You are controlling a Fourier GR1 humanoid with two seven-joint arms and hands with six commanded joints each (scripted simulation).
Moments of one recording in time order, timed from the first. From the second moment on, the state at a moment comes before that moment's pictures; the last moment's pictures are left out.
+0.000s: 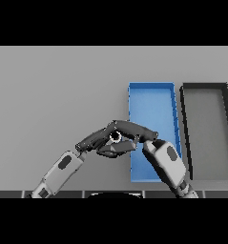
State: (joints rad) left arm -0.32 0.21 -0.58 -1.52 -0.01 -0.23 0.05; right arm -0.49 -0.08 0.34 -1.83 -0.41 0.55 0.40
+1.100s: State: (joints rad) left arm -0.28 0.23 -0.59 -1.57 0.01 -0.24 0.07; right arm -0.90 -0.40 -0.07 -1.44 -0.64 0.15 0.55
